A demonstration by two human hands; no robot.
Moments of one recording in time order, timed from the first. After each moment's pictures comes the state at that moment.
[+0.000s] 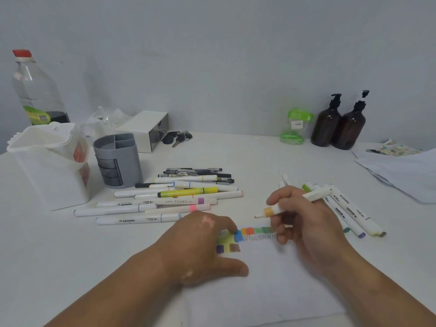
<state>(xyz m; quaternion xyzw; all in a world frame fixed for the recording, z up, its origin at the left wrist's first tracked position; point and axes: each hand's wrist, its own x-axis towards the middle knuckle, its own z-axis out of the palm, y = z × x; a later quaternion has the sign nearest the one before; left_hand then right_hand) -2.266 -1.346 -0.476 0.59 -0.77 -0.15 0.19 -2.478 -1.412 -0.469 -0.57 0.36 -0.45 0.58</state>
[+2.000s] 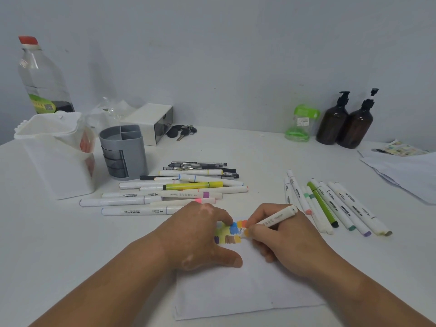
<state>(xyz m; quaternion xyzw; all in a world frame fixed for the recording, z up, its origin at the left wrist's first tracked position) -2.256 -1.350 -0.473 0.64 -0.74 -0.16 0.13 -2.460 -1.401 -0.486 -0.75 0.45 -0.26 0.41</state>
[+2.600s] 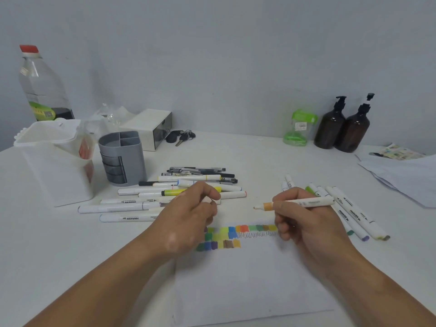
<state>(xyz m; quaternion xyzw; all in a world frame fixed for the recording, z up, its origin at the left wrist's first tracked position) -2.251 -1.349 -0.465 0.60 -0.53 -0.39 0.45 -2.474 -1.413 -0.473 -0.56 0.36 -0.48 0.57</state>
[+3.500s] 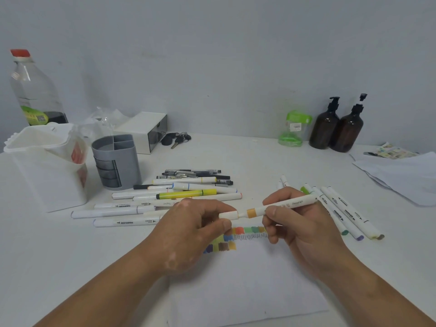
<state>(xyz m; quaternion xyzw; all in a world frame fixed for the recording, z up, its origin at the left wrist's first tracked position) -2.259 -1.342 -0.461 0.57 -0.67 -0.29 0.37 -2.475 -1.409 -0.469 -0.60 0.29 -0.46 0.59</state>
